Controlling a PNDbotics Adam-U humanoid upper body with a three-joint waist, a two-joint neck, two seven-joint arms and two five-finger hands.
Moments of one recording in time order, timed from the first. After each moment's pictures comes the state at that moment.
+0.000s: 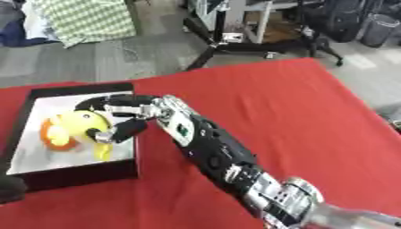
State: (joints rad) left arm -0.29 0.13 -0.24 -1.73 -0.01 0.11 -0.16; right arm -0.88 -0.17 0.11 -0.98 0.75 -0.57 0.53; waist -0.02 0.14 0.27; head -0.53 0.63
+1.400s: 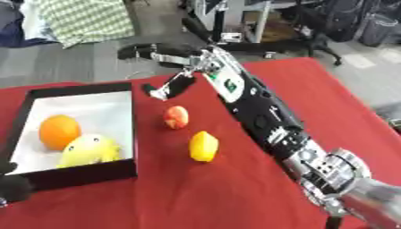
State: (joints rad) left arm -0.26 0.15 -0.22 -1.72 -0.01 0.11 -0.14; right arm -0.84 -0.47 0.09 -1.07 0.57 -0.56 0.57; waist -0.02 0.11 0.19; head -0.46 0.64
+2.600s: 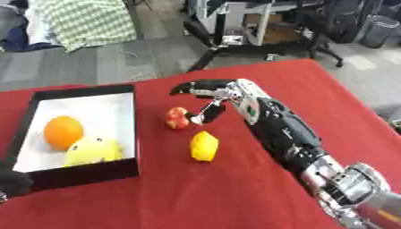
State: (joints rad) left arm -0.27 0.15 -0.22 -1.72 -0.01 0.11 -0.14; right arm -0.80 -0.41 0.03 -0.86 0.89 -0.53 0.45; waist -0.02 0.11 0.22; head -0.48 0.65
